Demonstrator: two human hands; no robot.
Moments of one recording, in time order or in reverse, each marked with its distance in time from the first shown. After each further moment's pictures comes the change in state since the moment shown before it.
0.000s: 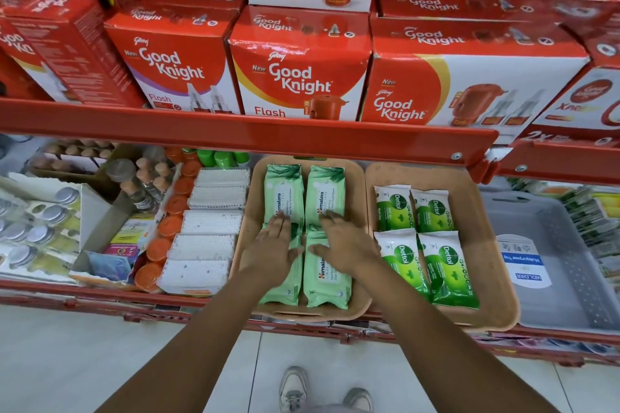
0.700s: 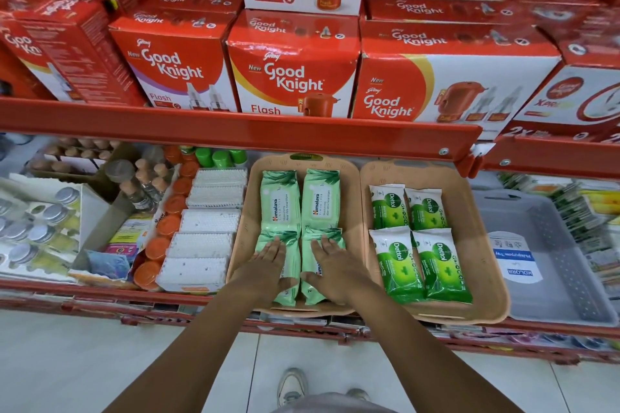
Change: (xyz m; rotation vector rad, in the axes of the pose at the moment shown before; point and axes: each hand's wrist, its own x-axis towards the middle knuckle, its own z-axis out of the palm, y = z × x) left_hand -0.023 -0.009 0.017 0.048 -0.259 0.067; right_hand -0.027 0.000 0.038 -0.011 -0.182 0.034
